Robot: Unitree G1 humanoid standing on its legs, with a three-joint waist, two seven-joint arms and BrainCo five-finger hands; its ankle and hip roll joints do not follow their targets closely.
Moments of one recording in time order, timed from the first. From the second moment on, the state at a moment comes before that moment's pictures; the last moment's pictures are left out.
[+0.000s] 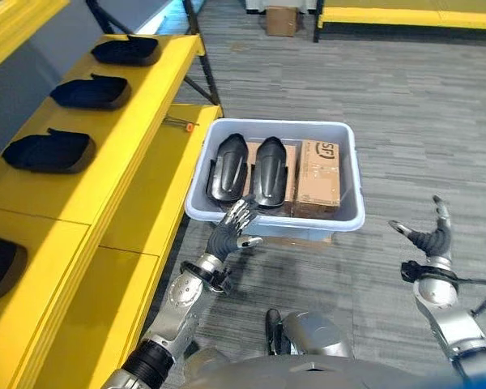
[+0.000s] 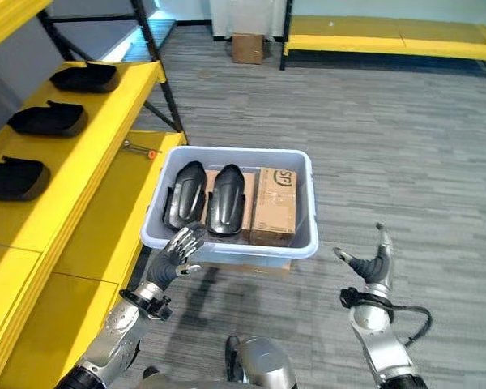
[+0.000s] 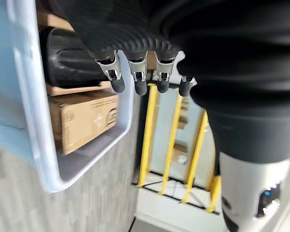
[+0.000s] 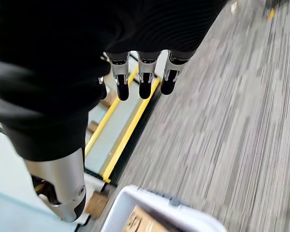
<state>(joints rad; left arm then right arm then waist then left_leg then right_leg) 0.11 0.36 -0.42 0.15 -0.54 -0.35 -0.13 0.08 -0.52 0.16 0.13 0.07 -0.04 -0.58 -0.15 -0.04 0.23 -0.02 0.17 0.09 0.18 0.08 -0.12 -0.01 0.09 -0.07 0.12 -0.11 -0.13</state>
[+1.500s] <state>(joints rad) 0.19 0.41 -0.36 0.18 -0.48 -0.16 -0.11 -0.05 -0.37 0.28 0.08 0.20 0.05 -0.33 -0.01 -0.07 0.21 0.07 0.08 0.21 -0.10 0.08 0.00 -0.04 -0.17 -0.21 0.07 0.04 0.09</state>
